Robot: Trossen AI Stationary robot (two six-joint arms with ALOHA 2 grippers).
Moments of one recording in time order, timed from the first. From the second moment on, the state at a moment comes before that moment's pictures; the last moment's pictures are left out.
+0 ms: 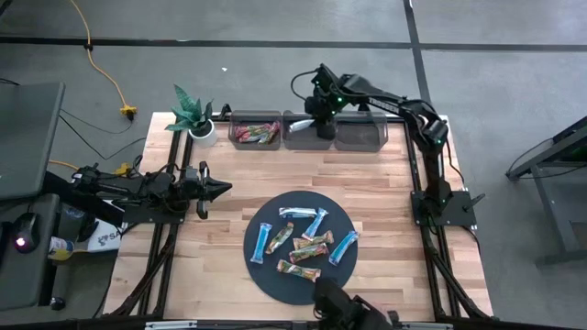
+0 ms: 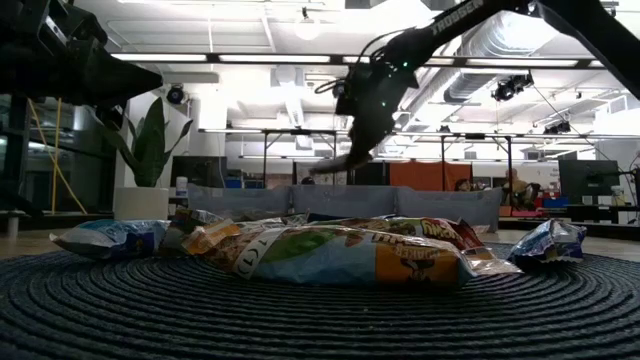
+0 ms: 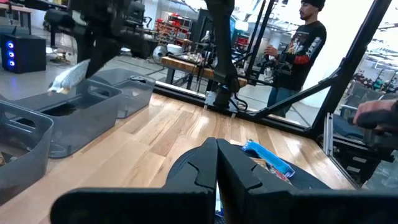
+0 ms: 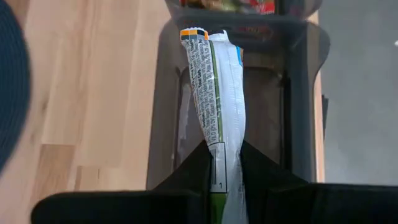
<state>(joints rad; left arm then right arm) -0.20 0.02 0.01 0.05 -0.35 -0.24 -0.70 2.06 1.80 -0.85 -0.34 -0.66</state>
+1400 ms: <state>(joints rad) -0.20 0.02 0.01 0.05 -0.35 -0.24 -0.63 2.05 1.86 -0.86 -0.26 -0.48</state>
